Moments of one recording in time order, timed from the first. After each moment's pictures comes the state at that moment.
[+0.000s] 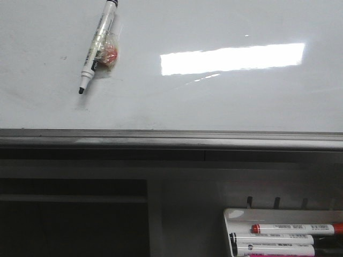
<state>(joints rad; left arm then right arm) -0.22 0.00 0.00 -0.45 0.12 0.17 0.18 -0.01 0.01 0.15 0.14 0.16</state>
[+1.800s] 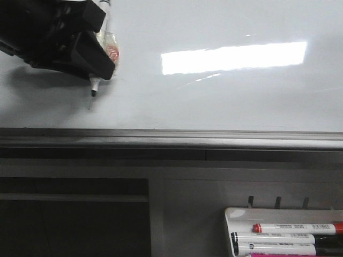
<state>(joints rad) -0.43 1.44 -0.90 -0.90 0.38 0.81 0.18 0.39 -0.47 0.34 0.45 -0.14</state>
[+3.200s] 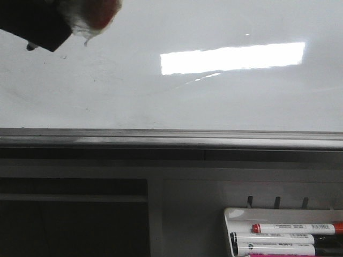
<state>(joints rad) -0.71 1.03 -0.90 -0.48 0.80 1.38 0.88 1.09 -0.89 0.90 0.46 -1.03</state>
